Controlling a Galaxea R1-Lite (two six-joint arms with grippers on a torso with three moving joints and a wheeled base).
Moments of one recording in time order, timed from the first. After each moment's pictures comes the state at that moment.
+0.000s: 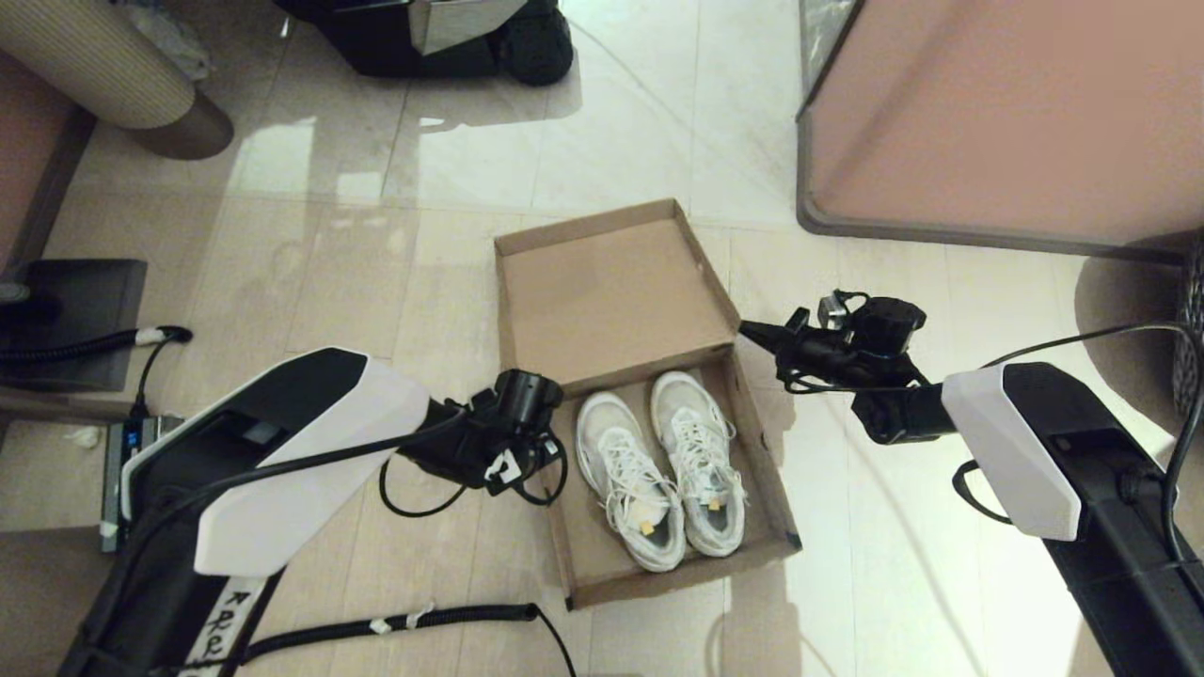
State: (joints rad) left arm -0.46 2.49 -1.58 -0.15 0.36 -0.79; right arm 0.07 2.71 -1.97 -0.90 0.78 1.31
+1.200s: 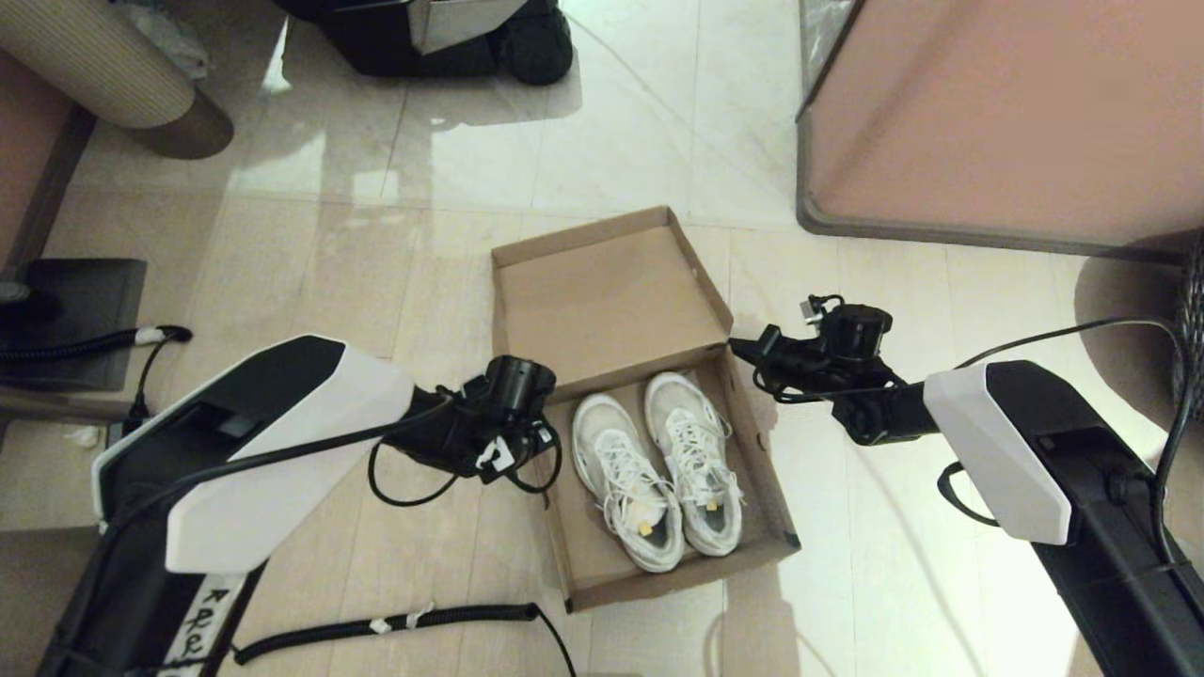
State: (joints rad) left arm -0.45 2.45 -1.58 -0.14 0.37 -0.77; right arm 0.14 2.69 -1.94 -0.72 0.64 0.94
